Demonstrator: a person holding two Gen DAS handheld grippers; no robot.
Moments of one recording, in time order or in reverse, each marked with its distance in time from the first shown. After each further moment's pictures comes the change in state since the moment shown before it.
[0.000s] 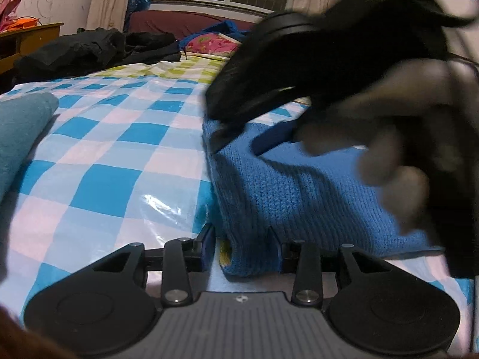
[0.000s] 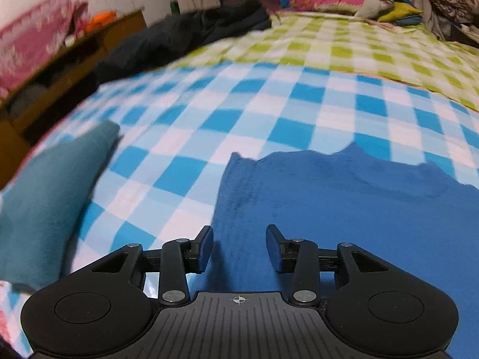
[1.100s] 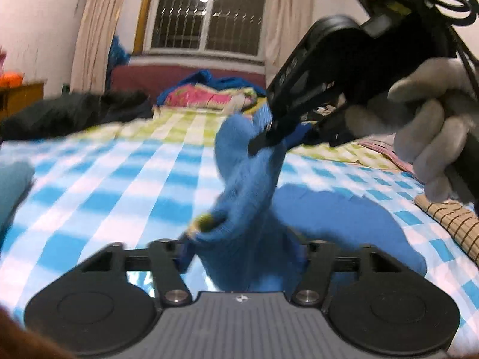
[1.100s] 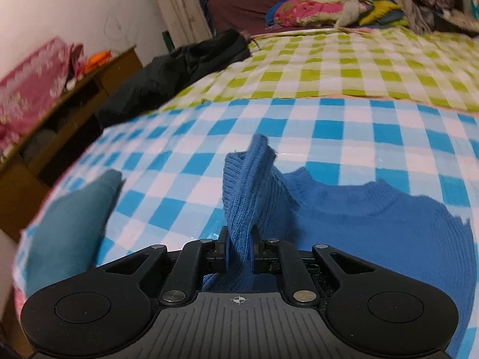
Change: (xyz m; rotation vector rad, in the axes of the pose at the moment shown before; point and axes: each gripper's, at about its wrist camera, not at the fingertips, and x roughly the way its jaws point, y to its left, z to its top) left arm -0.012 -0.080 0.015 0.134 -0.210 -0.008; right arm -0.078 -0.092 0.018 0.135 -0.088 0.094
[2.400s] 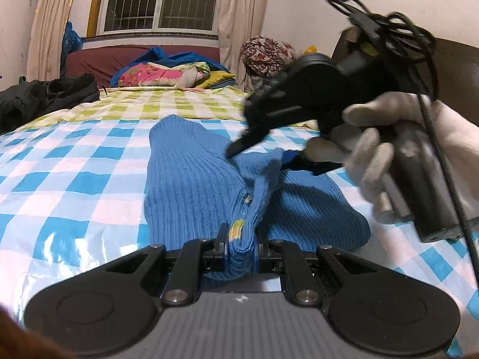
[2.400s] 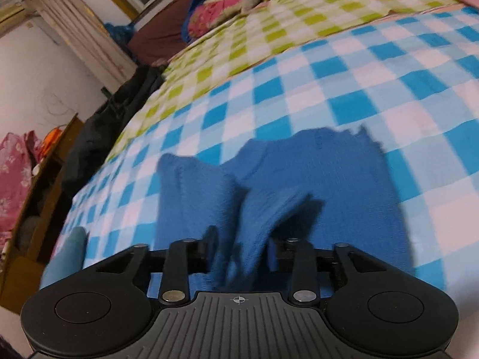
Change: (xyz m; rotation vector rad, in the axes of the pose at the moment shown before) left arm 0.007 -0.065 -0.021 0.048 0.116 -0.157; right arm -0.016 -0.139 -0.054 0.393 -0.042 -0.009
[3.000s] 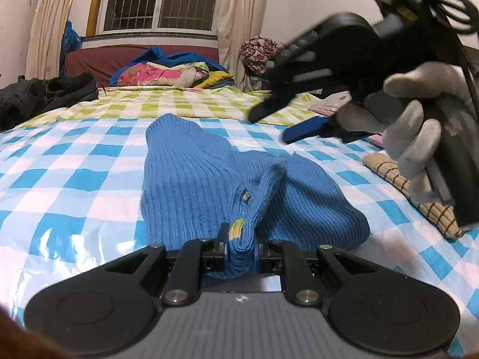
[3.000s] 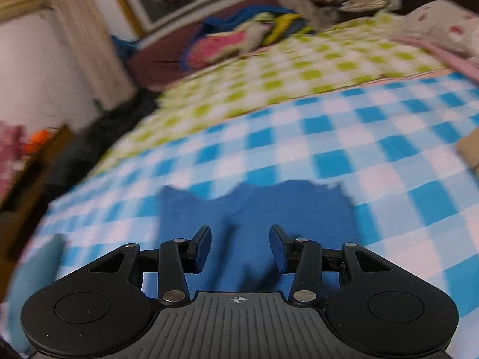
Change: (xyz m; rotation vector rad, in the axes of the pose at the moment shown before) left arm 0.002 0.000 -0.006 -0.002 -0.003 -0.005; right arm -0.045 0.022 -0.009 -0.128 -0.163 -0.081
